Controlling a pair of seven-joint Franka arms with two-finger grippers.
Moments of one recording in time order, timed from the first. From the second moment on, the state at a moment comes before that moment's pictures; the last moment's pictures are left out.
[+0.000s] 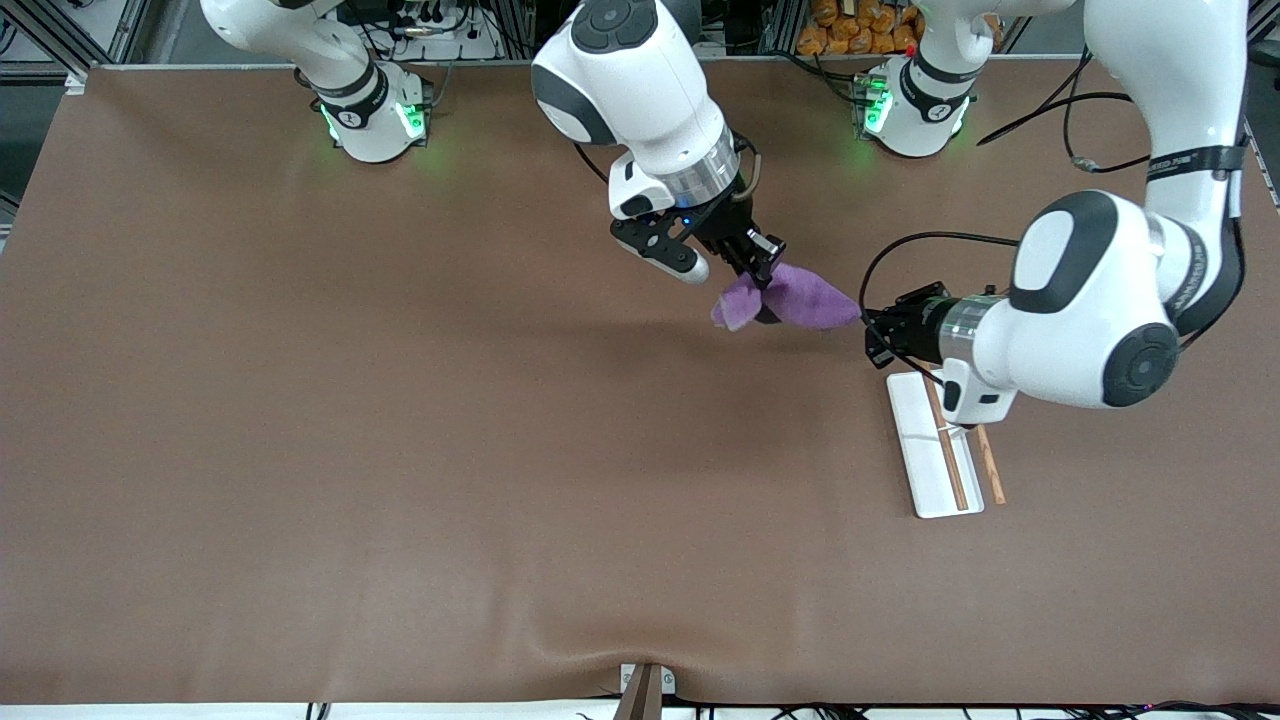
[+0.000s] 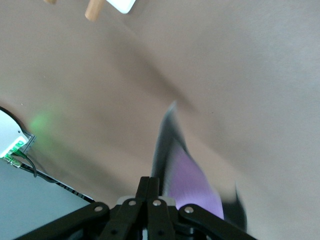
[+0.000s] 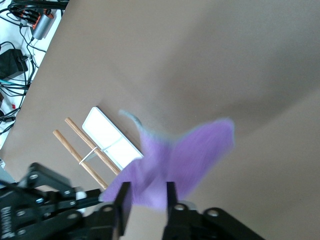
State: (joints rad) left arm -0.07 0.43 -0.21 -1.43 -0.31 1.46 -1.02; right arm 0.80 0.59 0.11 -1.15 0.09 2.18 1.58
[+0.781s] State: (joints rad) left arm -0.07 0.40 -0.23 -1.33 -0.30 1.44 -0.96; right arm 0.67 0.58 0.08 -1.14 0.08 2.09 1.39
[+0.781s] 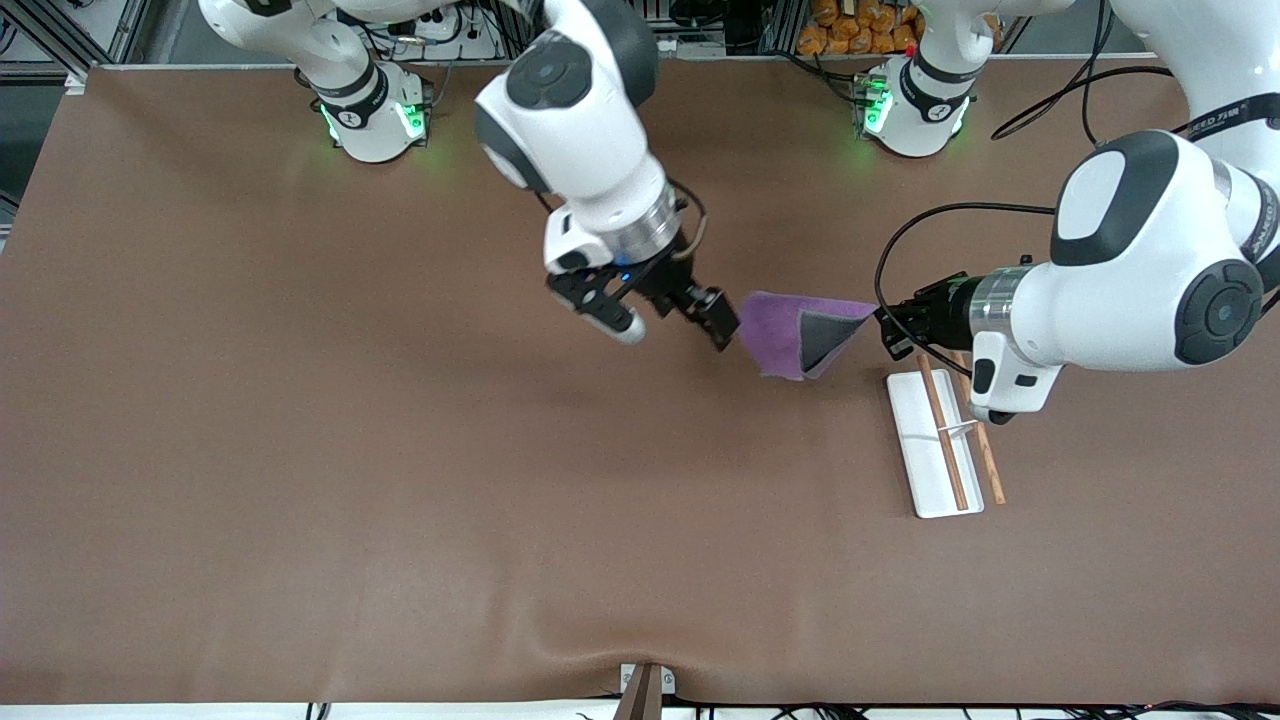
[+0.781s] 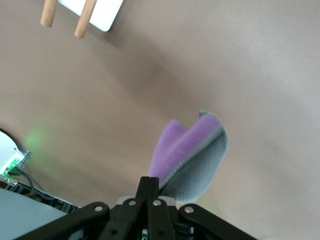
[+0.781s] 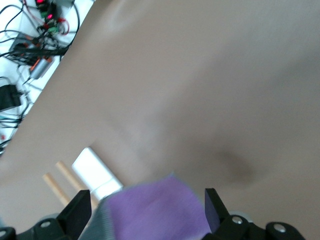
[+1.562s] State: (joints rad) left arm -0.07 0.40 -0.21 -1.31 -0.28 1.56 -0.80; right arm 0.31 0.48 0.07 -1.21 0.06 1.74 0.69
